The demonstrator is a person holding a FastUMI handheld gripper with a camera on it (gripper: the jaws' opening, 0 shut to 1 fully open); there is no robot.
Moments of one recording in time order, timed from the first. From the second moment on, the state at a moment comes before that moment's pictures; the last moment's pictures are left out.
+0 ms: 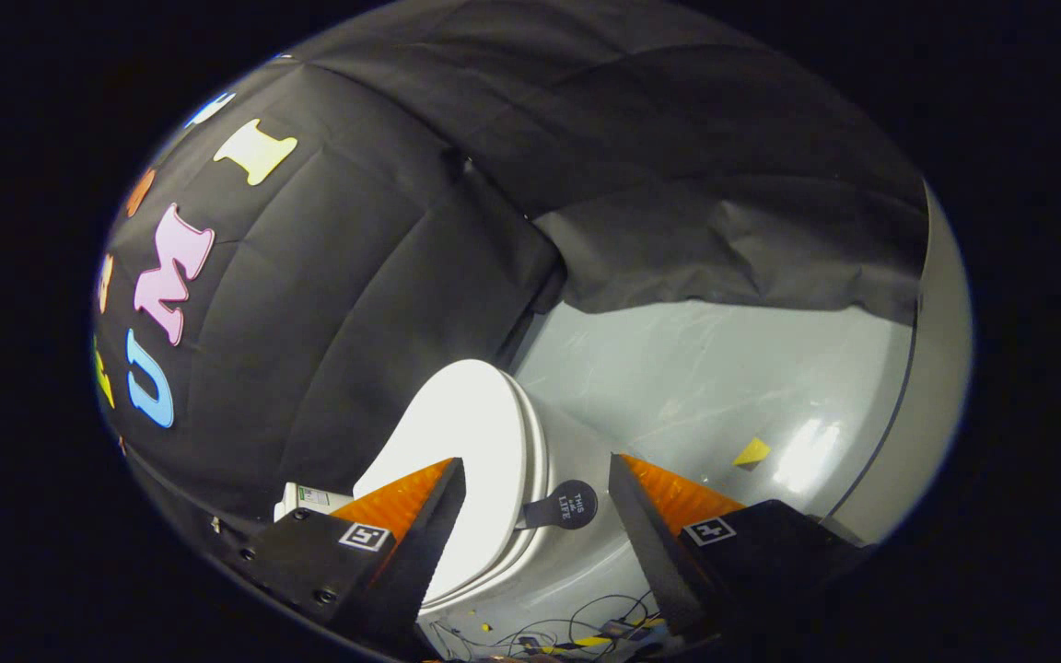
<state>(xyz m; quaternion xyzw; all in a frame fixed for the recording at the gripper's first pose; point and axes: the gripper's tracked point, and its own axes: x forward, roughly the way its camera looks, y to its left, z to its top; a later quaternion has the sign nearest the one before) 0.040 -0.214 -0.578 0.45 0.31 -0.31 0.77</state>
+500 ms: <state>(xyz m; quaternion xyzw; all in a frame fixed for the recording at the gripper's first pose) 0.049 -0.193 -0.633 0.59 0.27 -0.27 0.71</state>
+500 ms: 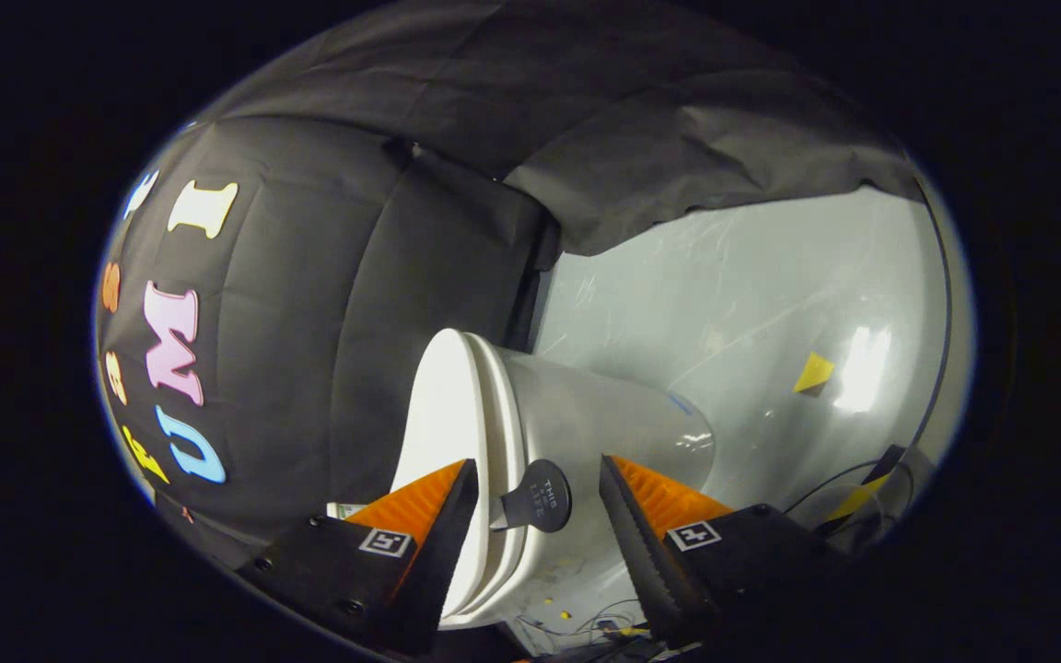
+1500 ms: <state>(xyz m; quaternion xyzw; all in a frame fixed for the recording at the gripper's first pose) 0.073 -0.184 -0.617 0.62 0.20 -0.24 0.72</state>
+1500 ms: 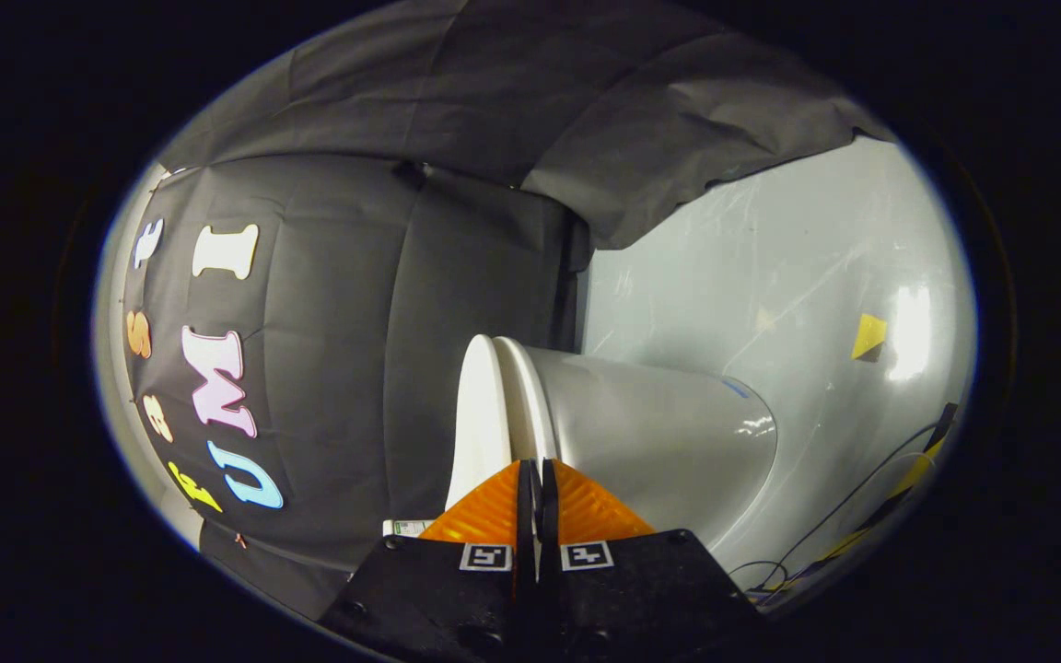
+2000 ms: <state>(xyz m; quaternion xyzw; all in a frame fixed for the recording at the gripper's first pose) 0.103 -0.165 -0.523 0.45 0.23 -0.22 0.83</state>
